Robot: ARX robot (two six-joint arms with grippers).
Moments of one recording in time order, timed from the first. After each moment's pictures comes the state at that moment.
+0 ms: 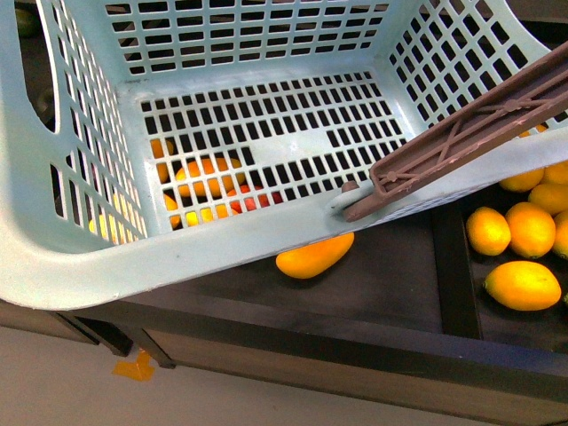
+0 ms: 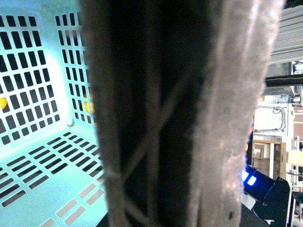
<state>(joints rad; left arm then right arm) -0.64 1.75 1.55 -0.34 0.27 -0.96 -0.51 2.67 1.60 -0.01 -0.20 -0.98</state>
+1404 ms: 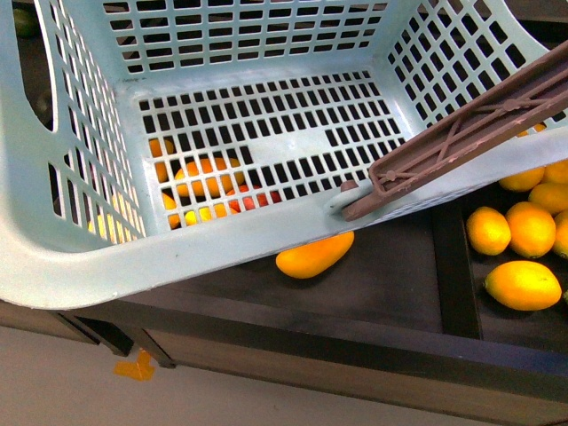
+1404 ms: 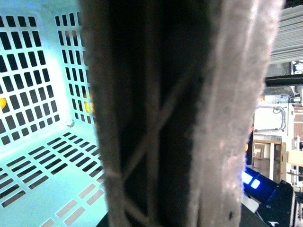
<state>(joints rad) -0.64 1.75 1.55 -0.34 0.27 -0.96 -0.56 2.62 1.55 -0.03 -0.31 -0.83</state>
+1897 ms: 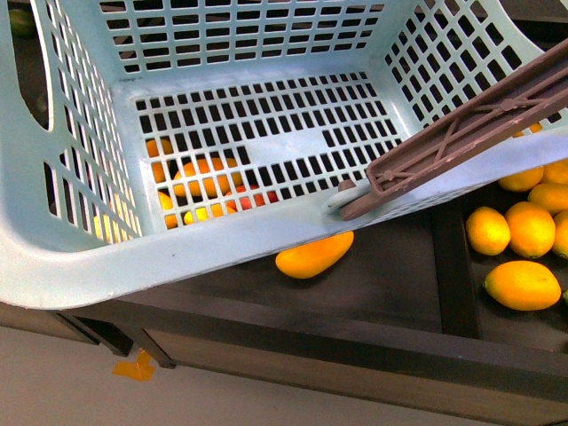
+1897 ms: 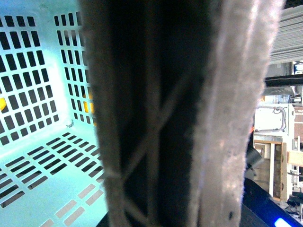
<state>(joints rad) -0.64 1.75 1.55 -0.34 0.27 -0.96 -0.60 1.96 1.03 0.15 -0.71 -0.53</state>
